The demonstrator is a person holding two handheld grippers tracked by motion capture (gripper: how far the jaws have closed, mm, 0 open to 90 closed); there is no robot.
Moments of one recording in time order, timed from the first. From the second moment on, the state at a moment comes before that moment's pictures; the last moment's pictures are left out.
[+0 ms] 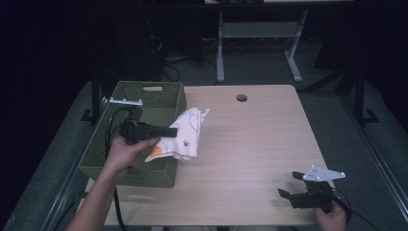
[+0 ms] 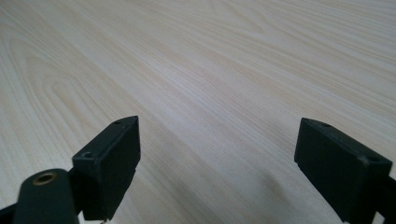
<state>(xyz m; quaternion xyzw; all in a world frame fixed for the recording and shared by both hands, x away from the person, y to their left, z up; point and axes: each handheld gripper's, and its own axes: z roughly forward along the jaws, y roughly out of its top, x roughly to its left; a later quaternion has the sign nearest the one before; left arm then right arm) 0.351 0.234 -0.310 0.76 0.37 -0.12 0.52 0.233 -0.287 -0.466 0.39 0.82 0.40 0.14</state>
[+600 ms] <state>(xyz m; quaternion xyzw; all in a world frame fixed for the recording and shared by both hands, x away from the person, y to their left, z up) 0.354 0.284 -0.304 0.74 0.41 -0.10 0.52 0.234 -0.283 -0.466 0.39 0.82 0.40 0.15</state>
